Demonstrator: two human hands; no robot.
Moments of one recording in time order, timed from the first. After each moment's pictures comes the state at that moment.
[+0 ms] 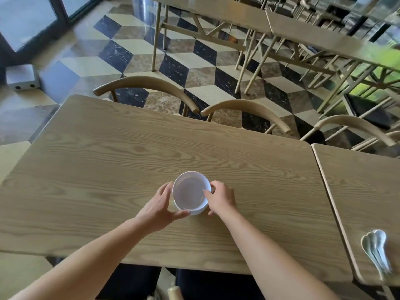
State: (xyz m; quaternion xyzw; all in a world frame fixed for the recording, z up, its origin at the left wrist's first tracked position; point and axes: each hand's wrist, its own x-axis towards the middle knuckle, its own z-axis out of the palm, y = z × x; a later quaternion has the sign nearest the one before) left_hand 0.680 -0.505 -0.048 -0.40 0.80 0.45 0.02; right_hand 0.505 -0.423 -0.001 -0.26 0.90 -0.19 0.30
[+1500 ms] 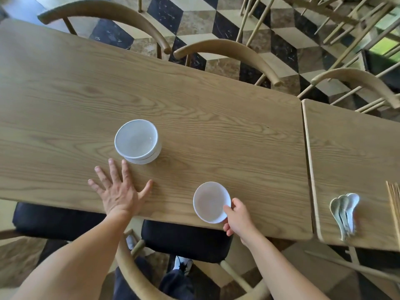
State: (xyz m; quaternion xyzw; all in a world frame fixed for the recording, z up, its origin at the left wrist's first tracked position) left_hand 0.634 -0.371 -0.153 -0.65 0.74 0.15 0.09; right_hand 0.395 -0.184 -0.070 -0.09 0.84 -0.24 0.48
